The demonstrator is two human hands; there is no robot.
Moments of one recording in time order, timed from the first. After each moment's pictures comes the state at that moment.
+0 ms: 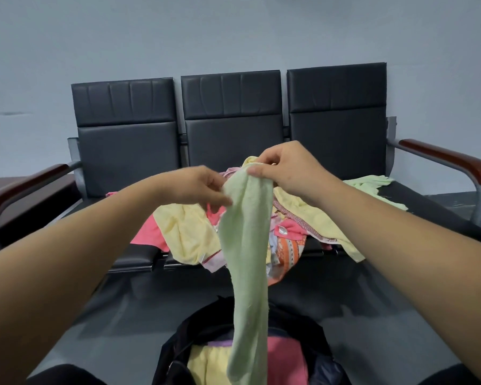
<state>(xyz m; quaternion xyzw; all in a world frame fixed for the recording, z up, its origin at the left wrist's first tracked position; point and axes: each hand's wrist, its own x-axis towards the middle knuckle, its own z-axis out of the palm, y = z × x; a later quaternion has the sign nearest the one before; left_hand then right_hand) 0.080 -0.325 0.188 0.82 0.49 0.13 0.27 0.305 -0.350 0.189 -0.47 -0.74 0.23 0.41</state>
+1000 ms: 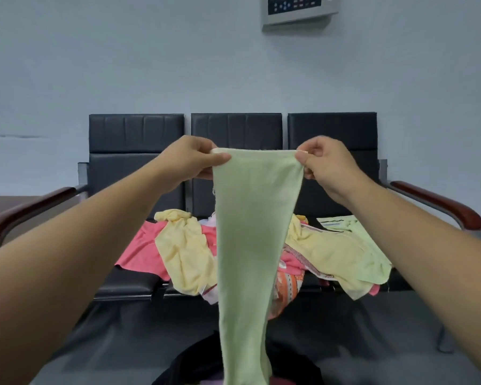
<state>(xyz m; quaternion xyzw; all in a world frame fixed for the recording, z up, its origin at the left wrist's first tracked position) 0.068 -0.340 0.275 0.72 0.46 0.44 0.28 0.339 -0.340 0.258 -0.50 -0.64 0.21 0.55</state>
